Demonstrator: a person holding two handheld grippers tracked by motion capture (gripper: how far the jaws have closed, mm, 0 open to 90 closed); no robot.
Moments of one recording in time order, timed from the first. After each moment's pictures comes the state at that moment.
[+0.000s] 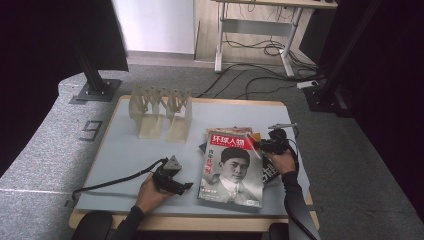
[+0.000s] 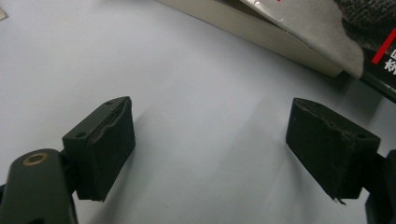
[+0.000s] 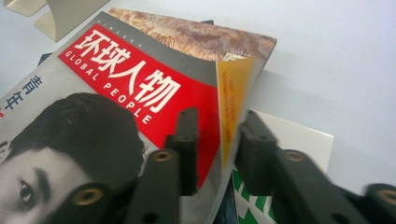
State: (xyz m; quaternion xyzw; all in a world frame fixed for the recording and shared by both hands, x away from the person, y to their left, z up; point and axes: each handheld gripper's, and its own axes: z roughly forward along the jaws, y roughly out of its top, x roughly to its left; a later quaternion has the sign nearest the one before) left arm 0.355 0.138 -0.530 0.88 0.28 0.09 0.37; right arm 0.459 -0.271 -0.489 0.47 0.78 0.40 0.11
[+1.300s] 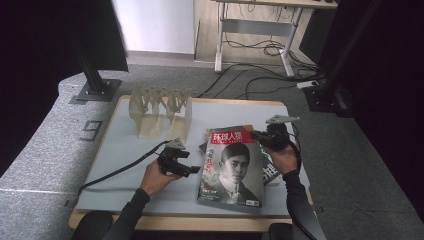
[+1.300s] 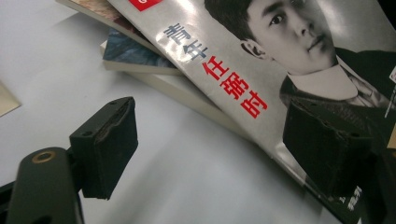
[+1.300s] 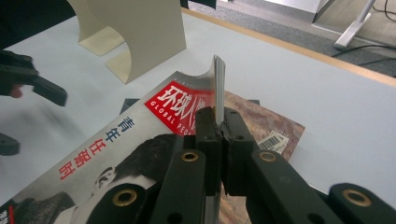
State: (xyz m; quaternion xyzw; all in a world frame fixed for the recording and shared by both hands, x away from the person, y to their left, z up) left arm 0.395 0.121 -0.487 0.86 0.29 0.02 0.42; right arm 0.419 -0.239 -0.411 0.39 0.79 0.45 0.17
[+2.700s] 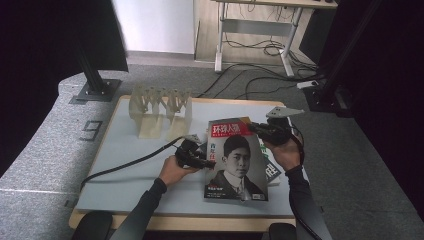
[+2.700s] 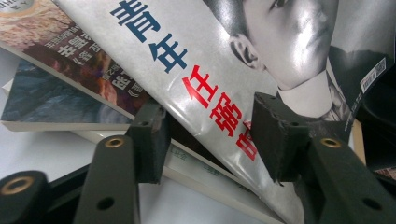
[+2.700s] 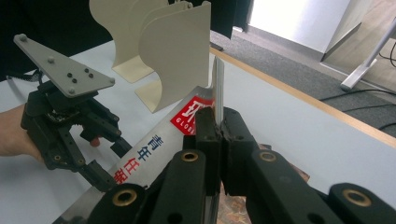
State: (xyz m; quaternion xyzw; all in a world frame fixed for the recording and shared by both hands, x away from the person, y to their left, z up) left arm 0.427 0.079 -0.499 0.86 0.26 -0.07 0.44; right arm 0.403 -0.225 -0.362 0.33 0.79 0.48 0.19
